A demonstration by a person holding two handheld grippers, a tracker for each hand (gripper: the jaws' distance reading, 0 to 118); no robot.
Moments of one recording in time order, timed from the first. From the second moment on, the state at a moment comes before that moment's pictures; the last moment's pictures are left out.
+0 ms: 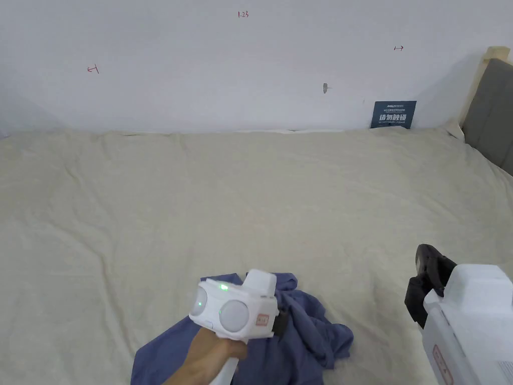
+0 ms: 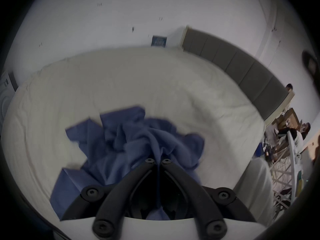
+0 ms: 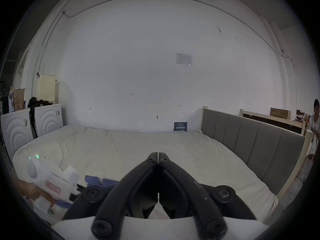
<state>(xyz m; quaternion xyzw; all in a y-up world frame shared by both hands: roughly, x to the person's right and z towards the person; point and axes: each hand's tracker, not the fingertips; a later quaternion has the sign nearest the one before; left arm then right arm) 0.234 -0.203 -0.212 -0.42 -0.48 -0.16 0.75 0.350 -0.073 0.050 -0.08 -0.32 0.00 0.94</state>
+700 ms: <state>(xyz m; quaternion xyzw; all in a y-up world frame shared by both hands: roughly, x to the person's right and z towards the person) 0.163 -0.114 -0.196 -0.27 -0.42 -0.09 0.86 0.337 -0.047 0.045 -0.07 -0.32 0.01 0.94</state>
